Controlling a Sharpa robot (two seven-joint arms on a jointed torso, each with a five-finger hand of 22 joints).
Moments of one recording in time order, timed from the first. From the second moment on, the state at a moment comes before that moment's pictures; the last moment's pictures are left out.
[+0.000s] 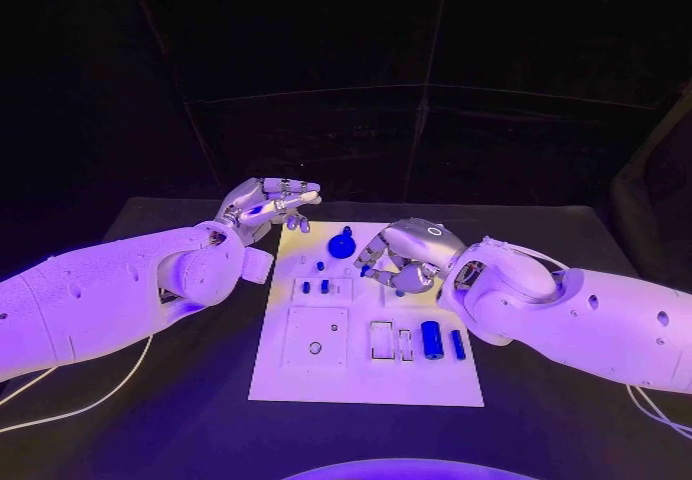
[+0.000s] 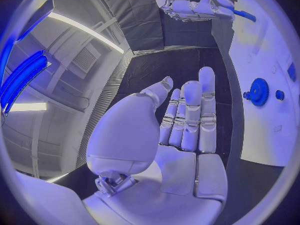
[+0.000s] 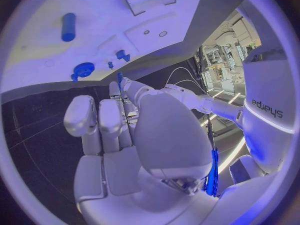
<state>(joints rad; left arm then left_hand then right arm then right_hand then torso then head) 1.24 -0.80 -0.11 1.42 0.01 -0.19 0.43 1.34 -0.08 0.36 -0.01 0.05 0.97 0.19 0.17 0.07 1.02 0.12 0.33 0.09 1.20 0.03 1.00 0.62 0.18 1.16 0.13 0.64 0.70 1.12 -0.78 -0.02 1.67 -1.61 -0.41 -0.04 1.50 -0.10 0.46 0.07 0.12 1.13 0.14 0.07 0.07 1.22 0.06 0.12 0.07 1.46 -0.01 1.18 1.04 0.12 1.32 0.09 1.29 1.12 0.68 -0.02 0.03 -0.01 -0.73</state>
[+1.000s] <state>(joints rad) 1.24 -0.79 -0.11 1.42 0.01 -0.19 0.43 1.34 -0.08 0.36 -0.01 0.05 0.97 0.19 0.17 0.07 1.02 0.12 0.33 0.09 1.20 0.03 1.00 0.61 0.18 1.16 0.13 0.64 0.70 1.00 -0.62 -0.02 1.57 -1.67 -0.33 -0.03 1.49 -0.11 0.47 0.06 0.13 1.12 0.14 0.07 0.07 1.21 0.07 0.11 0.07 1.46 -0.01 1.18 1.04 0.12 1.32 0.09 1.30 1.13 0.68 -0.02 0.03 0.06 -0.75</state>
